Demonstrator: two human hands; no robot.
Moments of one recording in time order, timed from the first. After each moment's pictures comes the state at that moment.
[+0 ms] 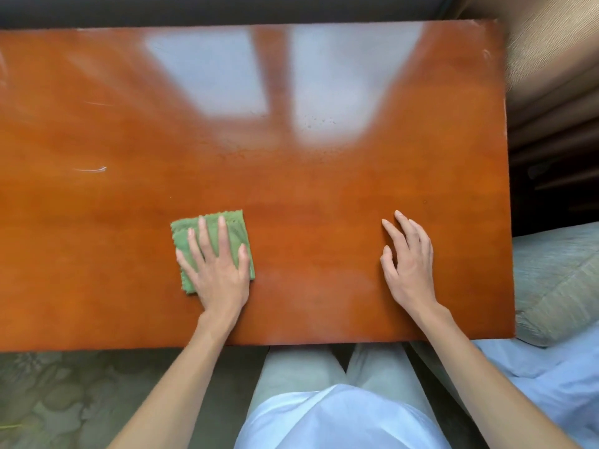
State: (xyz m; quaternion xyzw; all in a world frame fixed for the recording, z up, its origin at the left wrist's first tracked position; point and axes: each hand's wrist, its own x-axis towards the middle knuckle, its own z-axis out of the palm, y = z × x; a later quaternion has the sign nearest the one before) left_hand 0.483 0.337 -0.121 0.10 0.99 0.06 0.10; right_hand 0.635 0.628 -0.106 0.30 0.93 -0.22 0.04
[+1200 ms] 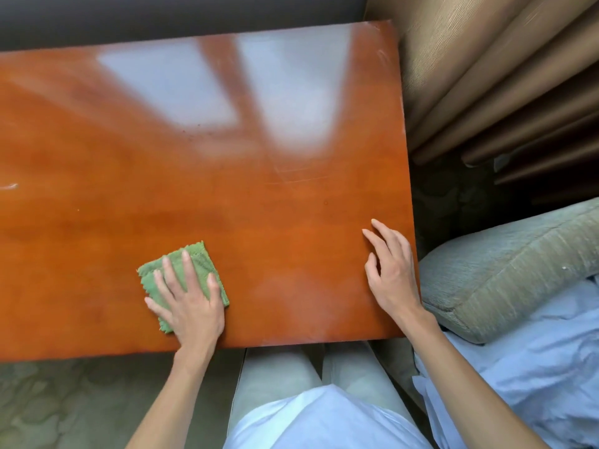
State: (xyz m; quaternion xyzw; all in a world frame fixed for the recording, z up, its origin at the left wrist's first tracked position) left_hand 0.589 0.432 -0.116 0.00 0.99 0.08 0.14; right_hand 0.716 0.746 -0.095 0.28 0.92 -0.27 0.00
